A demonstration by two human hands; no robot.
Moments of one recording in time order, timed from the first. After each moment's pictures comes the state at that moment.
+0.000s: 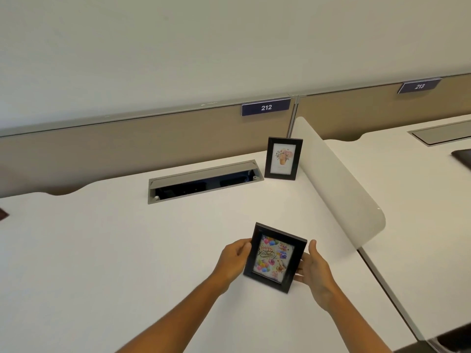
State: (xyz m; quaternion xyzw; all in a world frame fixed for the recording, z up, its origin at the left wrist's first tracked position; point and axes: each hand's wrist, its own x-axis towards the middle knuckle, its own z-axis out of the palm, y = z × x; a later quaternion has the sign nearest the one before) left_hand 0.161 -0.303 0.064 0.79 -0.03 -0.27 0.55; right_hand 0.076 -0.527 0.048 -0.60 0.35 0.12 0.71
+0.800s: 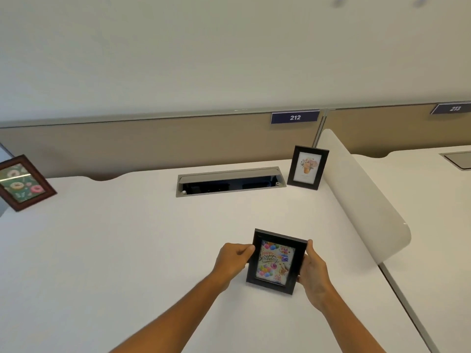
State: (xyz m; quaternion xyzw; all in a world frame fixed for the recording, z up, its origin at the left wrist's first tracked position) left_hand 0.149 -0.248 0.068 0.79 0.05 -0.23 0.56; right_hand 0.087 -0.465 0.067 -0.58 0.31 0.10 0.75
